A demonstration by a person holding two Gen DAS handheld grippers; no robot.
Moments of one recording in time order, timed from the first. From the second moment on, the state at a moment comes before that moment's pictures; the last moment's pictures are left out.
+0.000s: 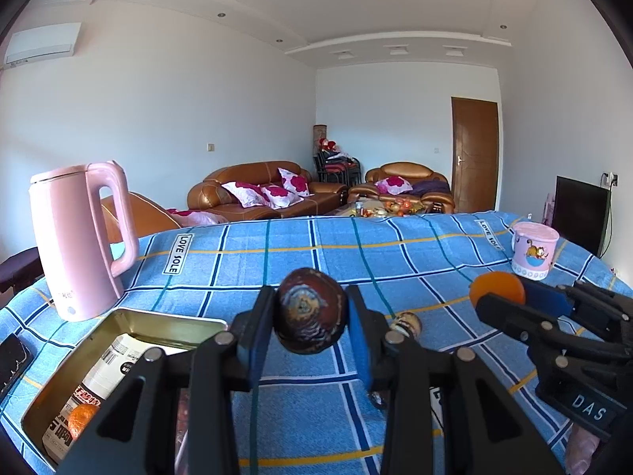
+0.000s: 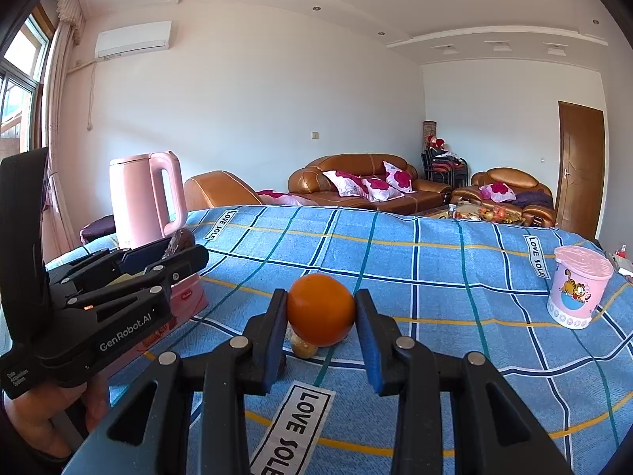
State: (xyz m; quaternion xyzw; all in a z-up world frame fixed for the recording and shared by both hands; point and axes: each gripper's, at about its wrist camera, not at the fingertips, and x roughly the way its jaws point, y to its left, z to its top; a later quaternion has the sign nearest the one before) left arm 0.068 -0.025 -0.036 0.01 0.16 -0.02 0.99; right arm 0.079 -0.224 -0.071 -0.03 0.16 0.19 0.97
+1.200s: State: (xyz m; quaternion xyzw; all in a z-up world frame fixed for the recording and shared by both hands) left arm 0.035 0.075 -0.029 -0.01 0.21 0.06 0.98; right arm 0.077 -0.102 -0.054 -0.07 0.18 0.31 0.93
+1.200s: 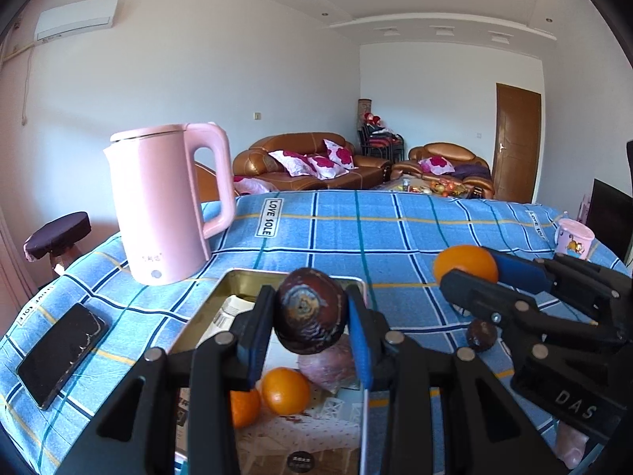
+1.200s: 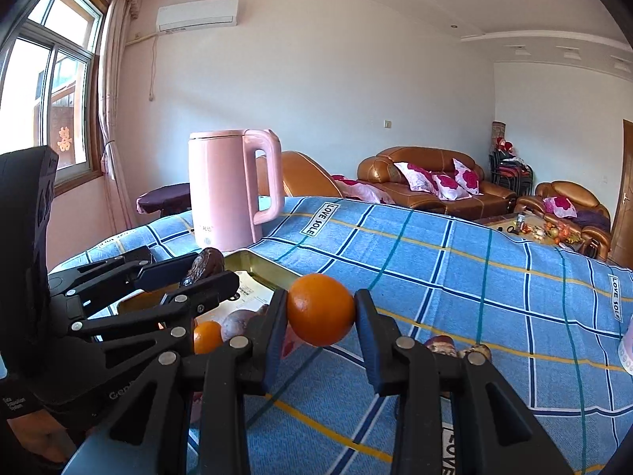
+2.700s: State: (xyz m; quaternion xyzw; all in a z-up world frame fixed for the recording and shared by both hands) left arm 0.060 0.143 -0.062 -0.04 0.30 0.10 0.95; right arm 0.078 -0.024 -0.092 -0.11 0.26 0.39 0.88
